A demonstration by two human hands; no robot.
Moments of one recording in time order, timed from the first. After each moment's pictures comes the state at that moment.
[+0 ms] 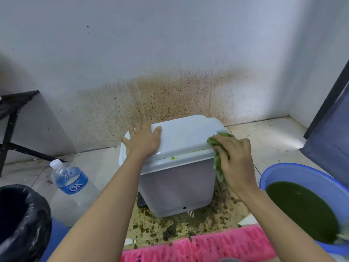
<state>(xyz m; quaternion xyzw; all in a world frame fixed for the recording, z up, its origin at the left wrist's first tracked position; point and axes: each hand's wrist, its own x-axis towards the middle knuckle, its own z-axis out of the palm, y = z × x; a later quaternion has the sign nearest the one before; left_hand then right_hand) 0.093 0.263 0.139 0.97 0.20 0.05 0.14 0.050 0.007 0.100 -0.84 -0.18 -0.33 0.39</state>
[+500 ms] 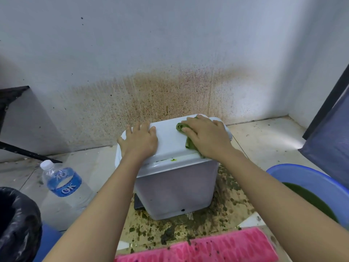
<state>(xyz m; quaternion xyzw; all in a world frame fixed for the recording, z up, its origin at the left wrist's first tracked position) 0.096 0.267 0.138 0.97 0.19 0.04 0.12 0.123 0.063 0.140 -0.93 -0.25 -0.12 0.23</state>
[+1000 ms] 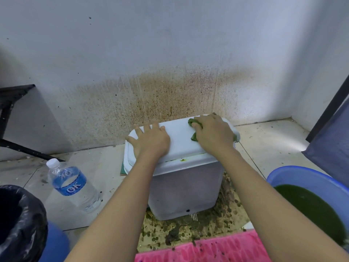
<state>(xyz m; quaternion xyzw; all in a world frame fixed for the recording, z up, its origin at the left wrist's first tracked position) 0.097 0.253 0.140 0.97 0.21 0.03 0.11 0.123 0.082 0.149 -0.95 -0.14 -0.14 0.24</state>
